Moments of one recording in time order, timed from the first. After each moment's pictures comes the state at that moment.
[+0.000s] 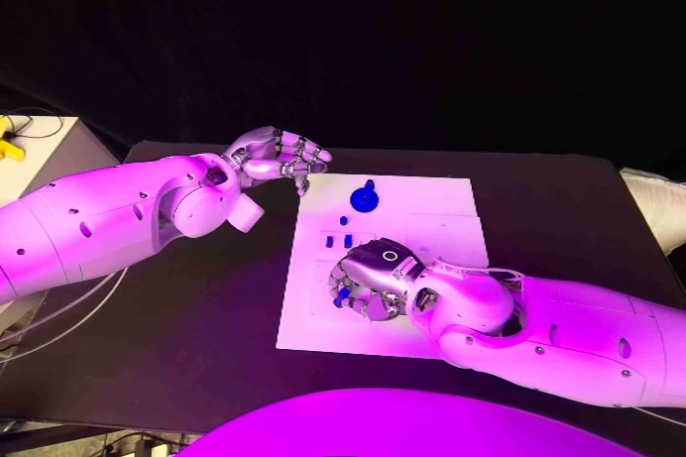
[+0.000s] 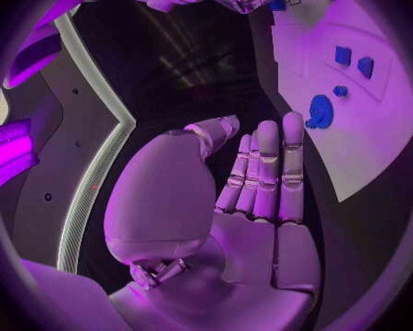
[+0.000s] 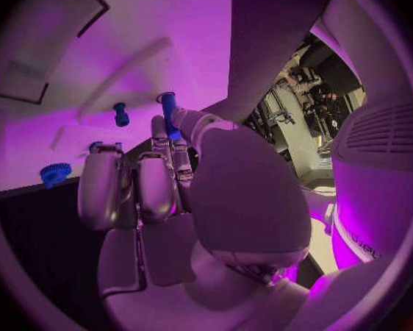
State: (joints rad) left arm 1.17 -0.86 0.00 1.38 -0.40 0.01 0.26; left_hand 1.37 -0.21 0.60 0.07 0.17 0.80 0.20 0.30 0.32 0.80 0.14 0.65 0.18 1.02 0.06 1.13 0.49 0.18 1.01 0.15 0.83 0.88; right arm 1.06 -0.64 -0.19 1.75 -1.81 -0.31 -0.24; right_hand 1.47 -0.21 0.58 0.18 0.11 1.10 0.09 0.27 0.48 1.25 0.08 0.18 0.11 1.47 -0.05 1.29 1.06 0.07 1.47 0.06 1.23 1.31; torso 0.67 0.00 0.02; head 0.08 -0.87
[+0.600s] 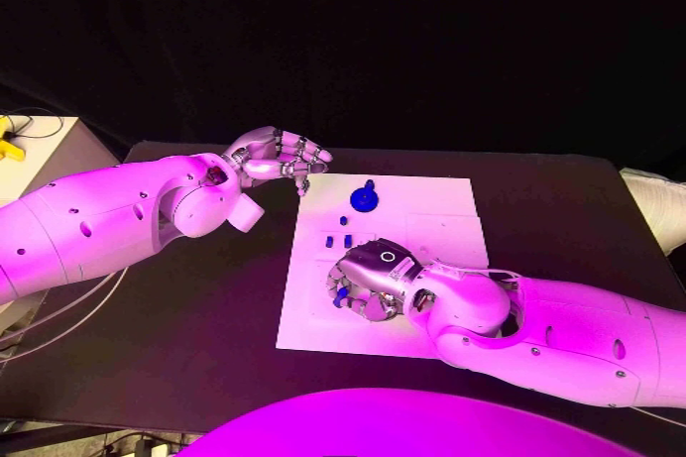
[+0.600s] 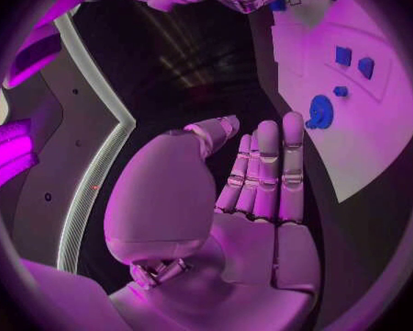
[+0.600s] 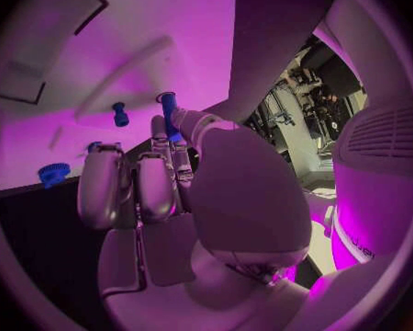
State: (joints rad) left arm 1.17 -0.86 0.00 1.38 -0.40 0.01 0.26; left_hand 1.37 -0.21 0.60 0.07 0.17 0.80 0.20 0.30 0.32 0.80 0.14 0.65 0.18 1.02 0.06 1.13 0.49 0.18 1.01 0.15 0.83 0.88; right arm 1.06 -0.63 -0.19 1.74 -1.82 -0.31 -0.24; right_hand 1.47 -0.21 0.58 0.18 0.11 1.10 0.09 0.27 0.52 1.25 0.08 0.18 0.11 1.47 -0.04 1.29 1.05 0.07 1.47 0.06 1.22 1.31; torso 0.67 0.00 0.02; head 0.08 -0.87
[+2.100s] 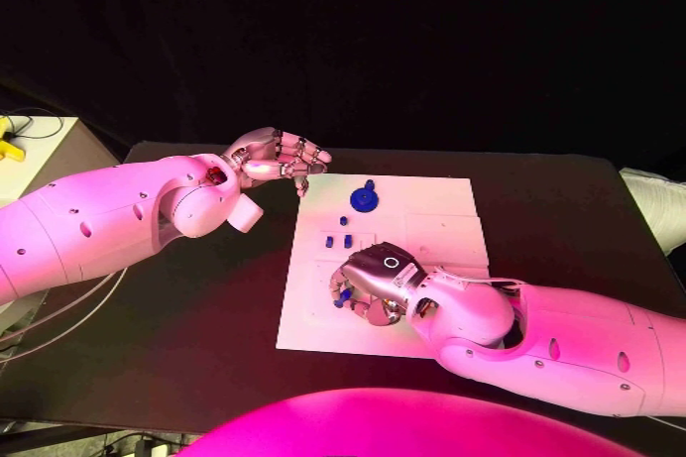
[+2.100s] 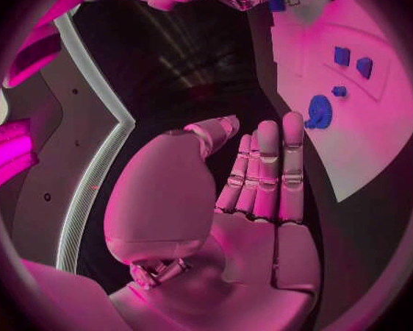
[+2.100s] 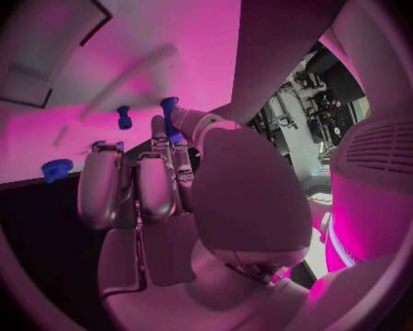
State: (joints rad) left arm 1.17 -0.86 0.00 1.38 -0.40 0.01 0.25; left_hand 1.37 -0.21 0.60 0.07 0.17 0.80 0.20 0.30 0.32 0.80 0.14 0.65 0.18 1.02 0.06 1.13 0.49 0.18 1.01 0.15 0.83 0.88; right arm 1.04 -0.65 -0.19 1.76 -1.89 -0.35 -0.28; right_hand 1.45 -0.21 0.59 0.17 0.12 1.09 0.09 0.27 0.53 1.26 0.08 0.16 0.11 1.47 -0.05 1.29 1.06 0.07 1.47 0.06 1.23 1.31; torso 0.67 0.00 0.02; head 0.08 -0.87
